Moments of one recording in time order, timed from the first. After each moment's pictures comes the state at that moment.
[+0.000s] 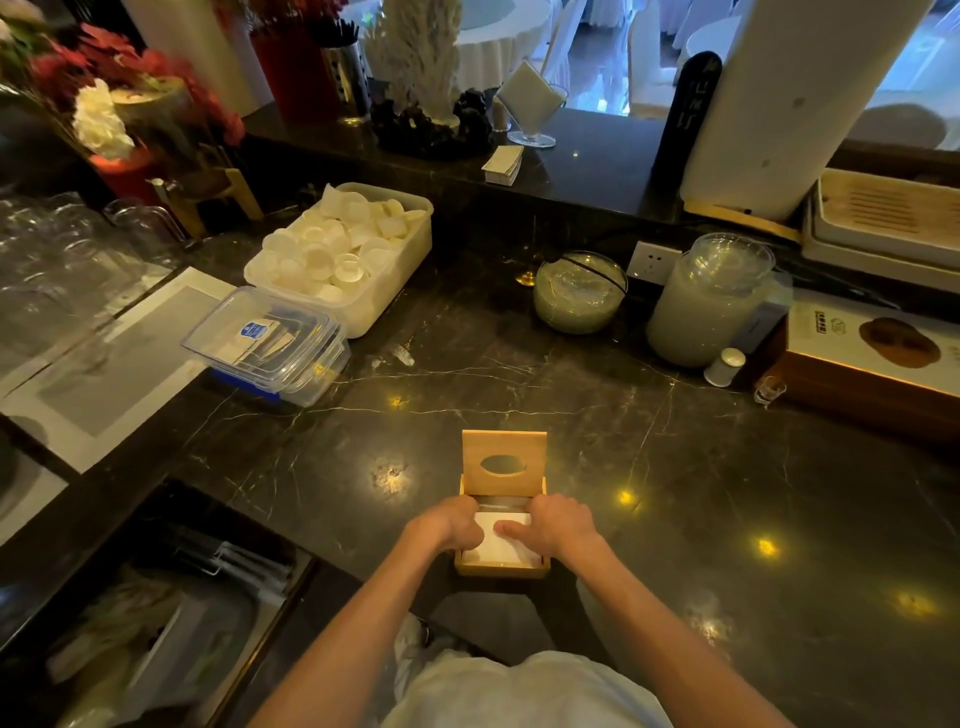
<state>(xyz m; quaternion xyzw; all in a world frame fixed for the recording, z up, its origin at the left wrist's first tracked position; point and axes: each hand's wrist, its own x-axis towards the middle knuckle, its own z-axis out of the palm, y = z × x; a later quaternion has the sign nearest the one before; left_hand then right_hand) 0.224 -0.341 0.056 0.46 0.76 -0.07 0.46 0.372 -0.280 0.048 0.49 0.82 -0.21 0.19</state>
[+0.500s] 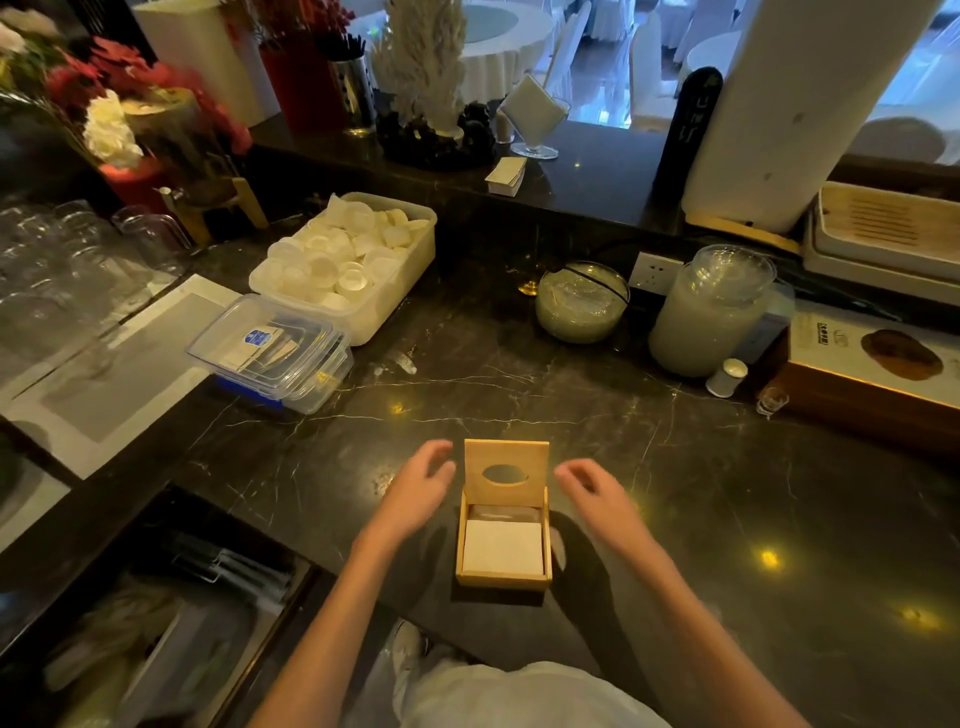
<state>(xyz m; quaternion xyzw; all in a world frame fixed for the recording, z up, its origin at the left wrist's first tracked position) 0.189 -0.359 0.109 0.39 0.76 0.33 0.39 0.418 -0.258 0.090 0.50 0.69 -0.50 -0.15</state>
